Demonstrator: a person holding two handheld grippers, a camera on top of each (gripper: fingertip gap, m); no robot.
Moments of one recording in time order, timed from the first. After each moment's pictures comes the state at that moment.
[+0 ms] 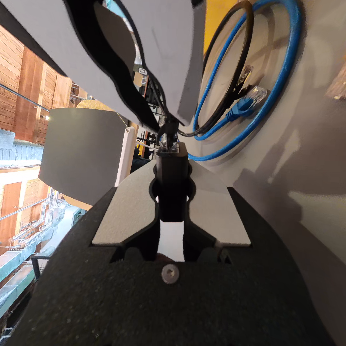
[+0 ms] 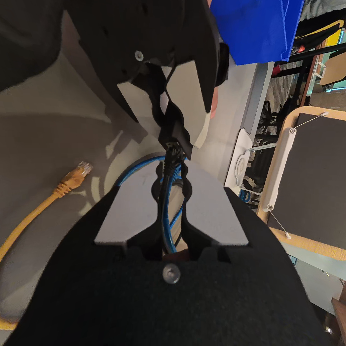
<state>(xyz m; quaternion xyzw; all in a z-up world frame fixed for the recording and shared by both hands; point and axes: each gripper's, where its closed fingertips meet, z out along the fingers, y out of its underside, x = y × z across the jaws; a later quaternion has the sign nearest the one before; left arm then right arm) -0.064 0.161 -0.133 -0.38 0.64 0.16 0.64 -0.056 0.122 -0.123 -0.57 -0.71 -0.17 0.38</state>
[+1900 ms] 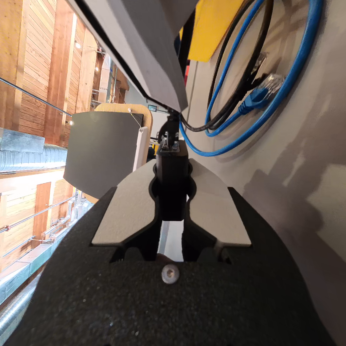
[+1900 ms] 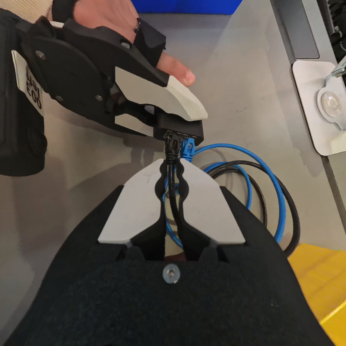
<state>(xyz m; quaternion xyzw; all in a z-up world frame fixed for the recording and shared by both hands) -0.067 0.165 -0.125 -0.35 0.63 0.20 0.66 -0.050 0.112 -0.122 -0.78 -0.50 0.06 0.36</state>
